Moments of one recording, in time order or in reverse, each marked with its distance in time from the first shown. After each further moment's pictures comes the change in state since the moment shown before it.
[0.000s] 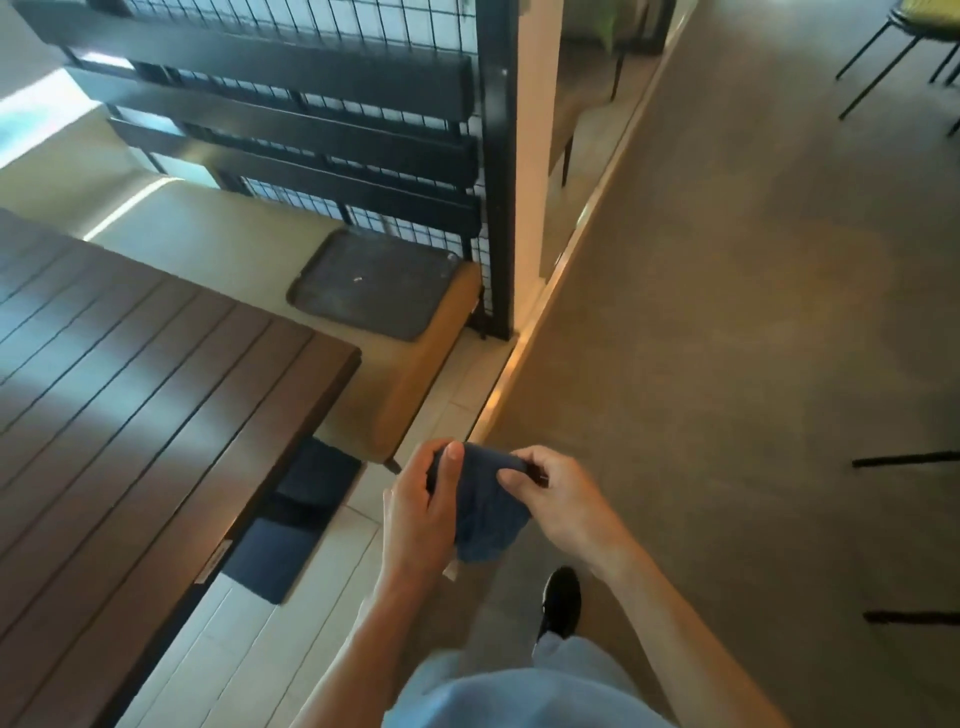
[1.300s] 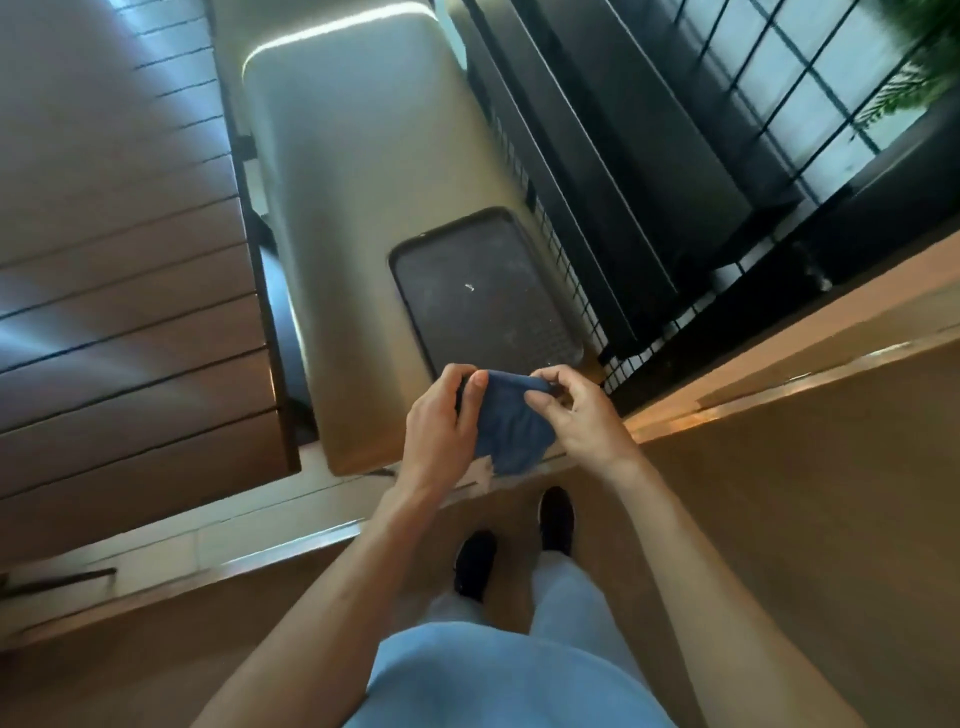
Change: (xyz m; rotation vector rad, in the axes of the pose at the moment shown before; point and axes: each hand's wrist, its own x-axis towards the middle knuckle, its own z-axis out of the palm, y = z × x) left_hand 0.439 0.004 0.133 0.146 0.519 -0.316; right_hand 0.559 -0.132 -0.097 -0.299 -0.653 -0.248
